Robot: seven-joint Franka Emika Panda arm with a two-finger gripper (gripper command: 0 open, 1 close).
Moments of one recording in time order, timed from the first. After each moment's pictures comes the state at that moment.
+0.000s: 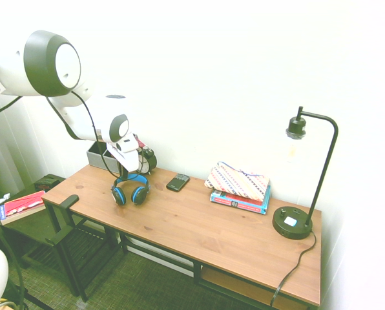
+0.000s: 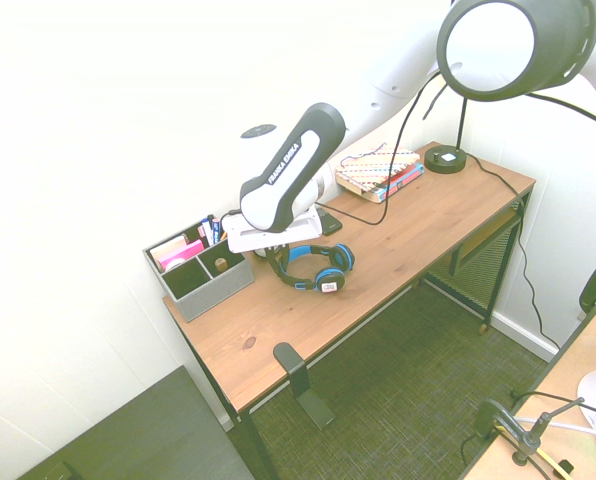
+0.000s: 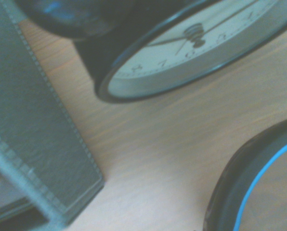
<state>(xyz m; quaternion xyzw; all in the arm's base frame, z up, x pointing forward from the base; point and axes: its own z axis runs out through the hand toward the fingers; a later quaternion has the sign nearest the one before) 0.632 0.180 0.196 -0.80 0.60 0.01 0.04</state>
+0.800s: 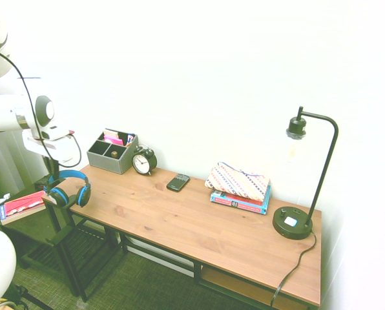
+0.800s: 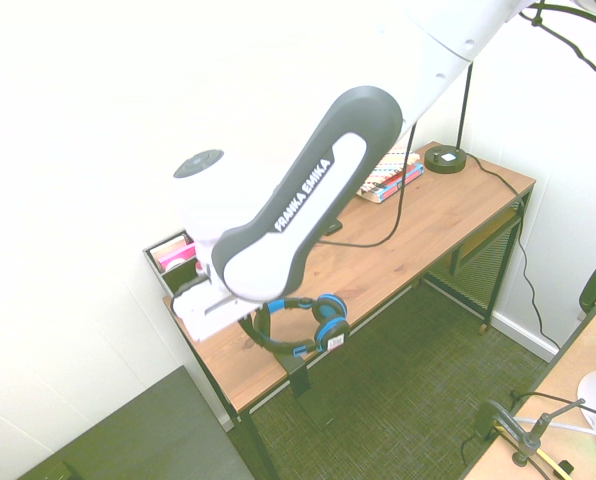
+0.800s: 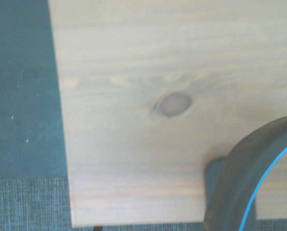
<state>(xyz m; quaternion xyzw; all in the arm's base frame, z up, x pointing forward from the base) 0.446 0.362 0.237 -0.91 0.41 0.01 -0.01</state>
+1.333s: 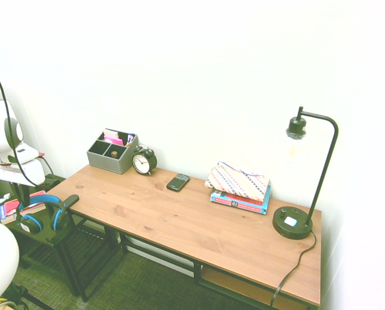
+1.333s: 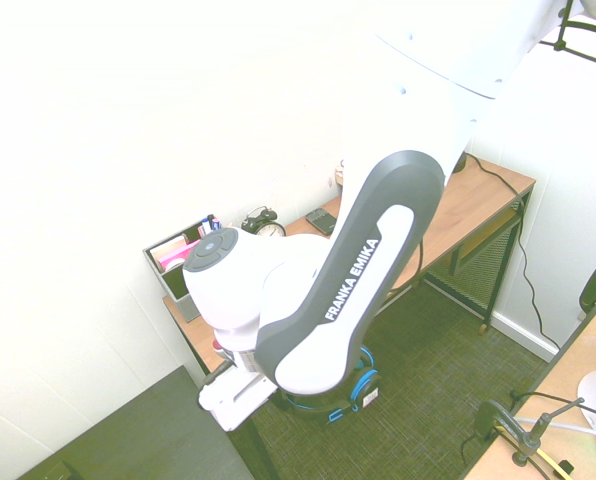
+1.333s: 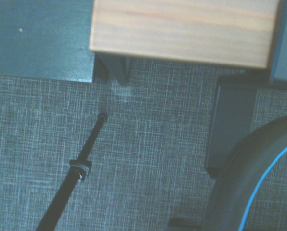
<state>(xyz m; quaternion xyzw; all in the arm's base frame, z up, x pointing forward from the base) 0.358 0.374 0.187 -0.93 0.36 0.02 -0.04</state>
